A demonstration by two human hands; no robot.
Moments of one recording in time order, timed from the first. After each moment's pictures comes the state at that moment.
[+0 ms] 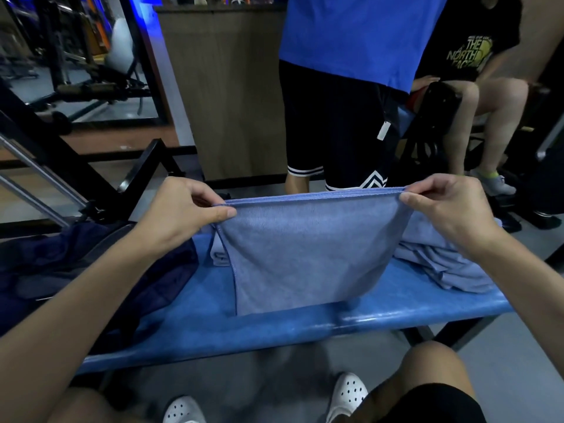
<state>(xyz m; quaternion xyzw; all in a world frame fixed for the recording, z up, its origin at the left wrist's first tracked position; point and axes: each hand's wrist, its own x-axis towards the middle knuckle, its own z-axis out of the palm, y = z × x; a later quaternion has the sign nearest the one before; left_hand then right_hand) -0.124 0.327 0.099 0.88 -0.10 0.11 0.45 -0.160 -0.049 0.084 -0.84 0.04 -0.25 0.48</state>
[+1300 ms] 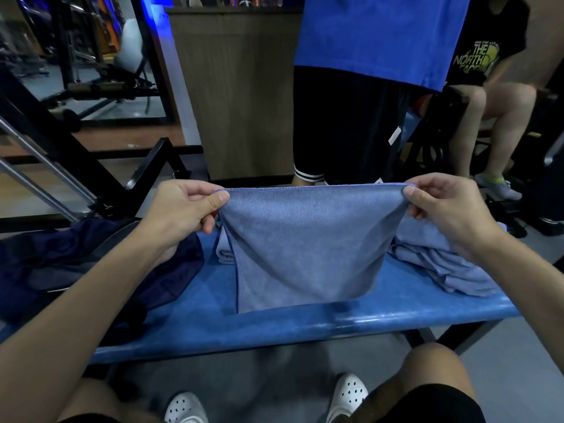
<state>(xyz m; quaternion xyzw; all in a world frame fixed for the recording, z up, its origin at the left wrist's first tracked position) -0.132 0.332 0.092 0.77 -0.03 0.07 0.63 -0.154 -0.045 0.081 -0.80 -0.01 -0.21 0.56</state>
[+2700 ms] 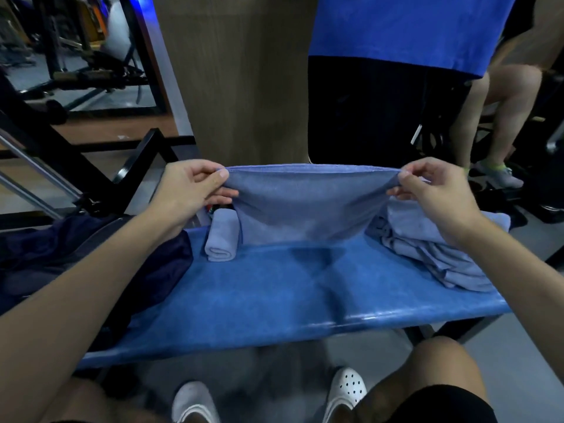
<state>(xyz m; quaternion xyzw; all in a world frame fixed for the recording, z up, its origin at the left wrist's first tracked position) -0.073 0.307 0.073 0.75 -0.07 0.06 0.66 -0.122 -0.053 0.068 -0.79 0.02 -0.21 0.57</state>
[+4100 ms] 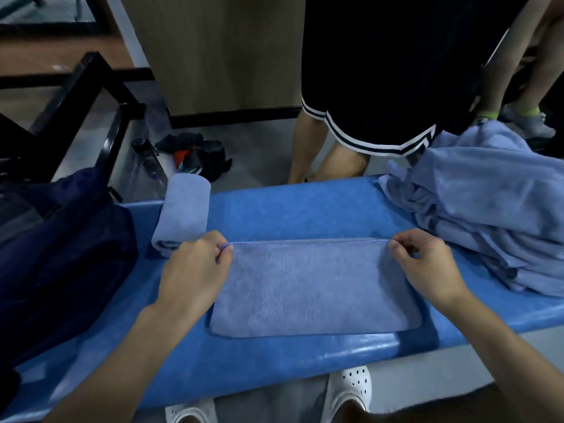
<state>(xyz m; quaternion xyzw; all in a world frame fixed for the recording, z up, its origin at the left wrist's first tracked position) -0.030 0.281 -0.128 0.97 -0.01 0.01 0.24 -0.068 -0.057 -0.149 -0.90 0.16 -0.09 0.39</state>
